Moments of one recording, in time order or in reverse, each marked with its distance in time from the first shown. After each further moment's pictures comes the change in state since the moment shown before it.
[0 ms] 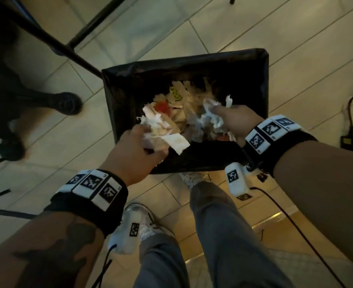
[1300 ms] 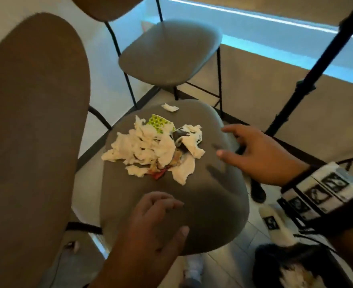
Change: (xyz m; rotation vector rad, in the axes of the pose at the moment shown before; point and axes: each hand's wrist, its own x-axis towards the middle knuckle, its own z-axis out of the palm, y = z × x) left_hand -0.657 -0.220 -0.116 -0.747 1.140 -0.285; right_hand -0.661 -0.223 0.391 -1.309 -0.572 -1.476
